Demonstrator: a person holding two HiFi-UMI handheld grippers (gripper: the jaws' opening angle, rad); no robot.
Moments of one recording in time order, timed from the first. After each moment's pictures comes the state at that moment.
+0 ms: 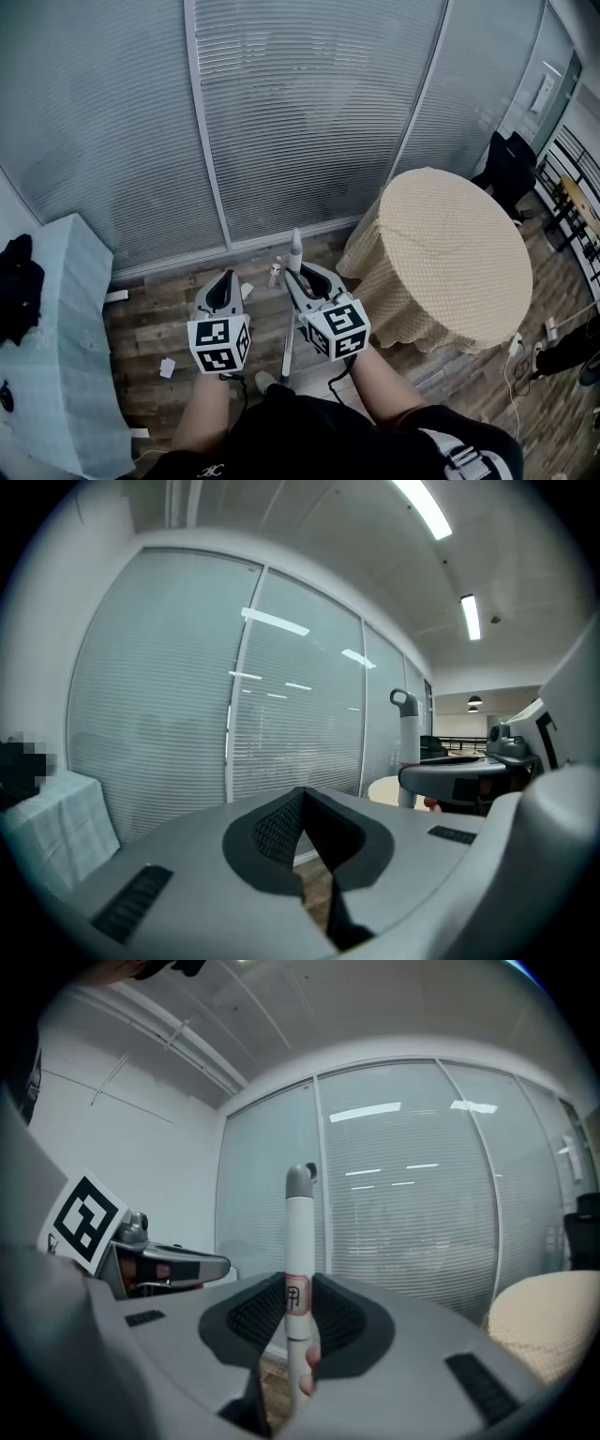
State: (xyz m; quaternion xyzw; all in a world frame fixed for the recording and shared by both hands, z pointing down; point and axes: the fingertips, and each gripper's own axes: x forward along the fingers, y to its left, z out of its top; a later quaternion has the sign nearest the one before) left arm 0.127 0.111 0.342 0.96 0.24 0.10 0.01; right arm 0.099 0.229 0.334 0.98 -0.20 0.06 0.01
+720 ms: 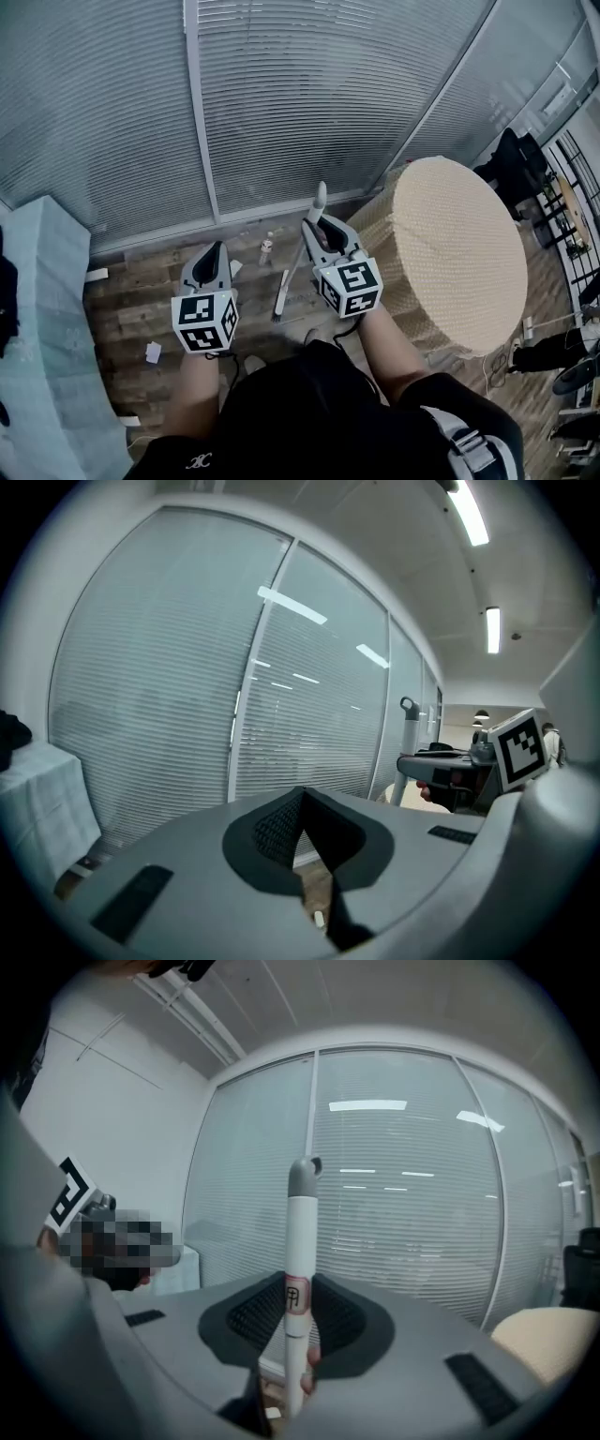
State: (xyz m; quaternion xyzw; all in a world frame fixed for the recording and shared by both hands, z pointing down) left arm 0.291 0.089 0.379 0.96 0.25 0.13 0.06; right arm 0.292 0.267 0.358 0.98 -0.15 0.07 0.07
